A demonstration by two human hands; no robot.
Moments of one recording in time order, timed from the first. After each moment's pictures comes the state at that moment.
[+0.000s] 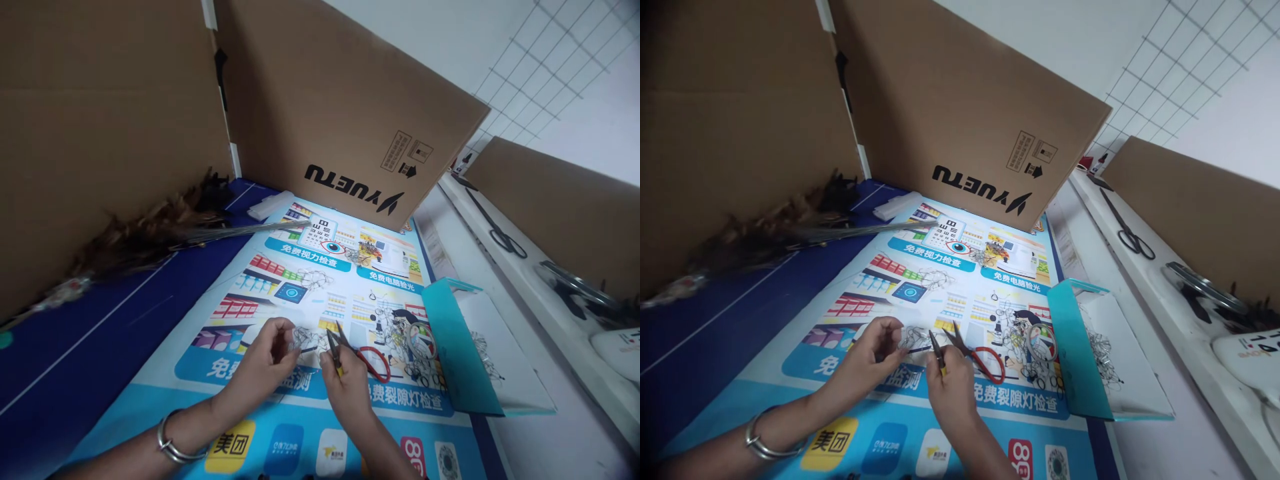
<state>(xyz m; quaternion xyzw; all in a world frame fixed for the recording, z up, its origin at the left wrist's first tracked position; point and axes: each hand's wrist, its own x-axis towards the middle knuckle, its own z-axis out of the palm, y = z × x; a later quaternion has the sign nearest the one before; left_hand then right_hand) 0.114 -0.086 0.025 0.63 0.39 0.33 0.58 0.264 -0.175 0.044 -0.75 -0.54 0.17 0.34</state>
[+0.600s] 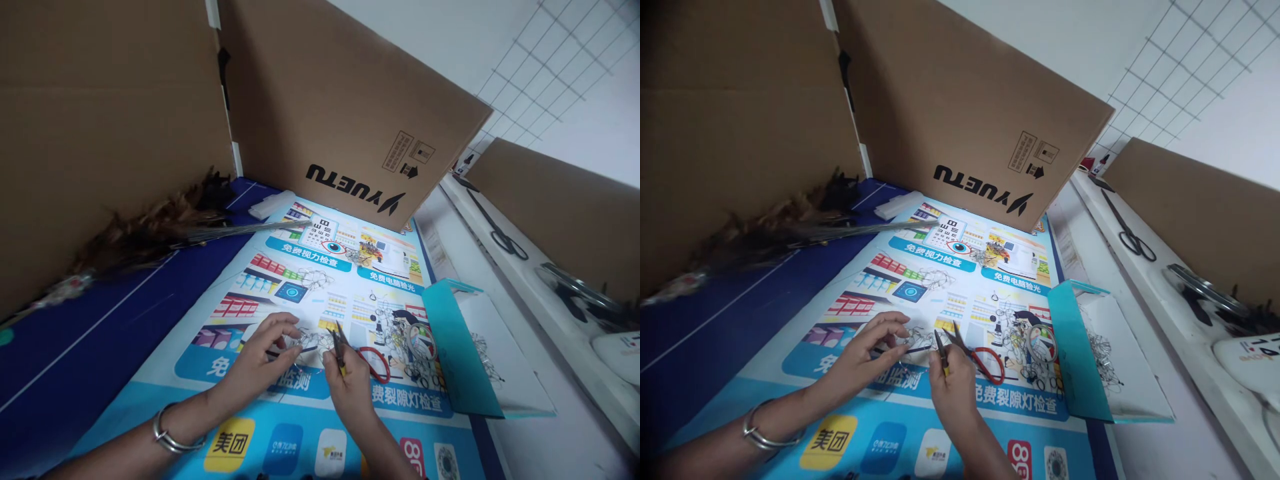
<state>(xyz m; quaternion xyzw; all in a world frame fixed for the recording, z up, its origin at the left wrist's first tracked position) 0.104 -0.073 0.029 0.72 0.33 0.32 0.52 0.267 -0.177 0.042 -0.75 -0.52 0.20 0.36</state>
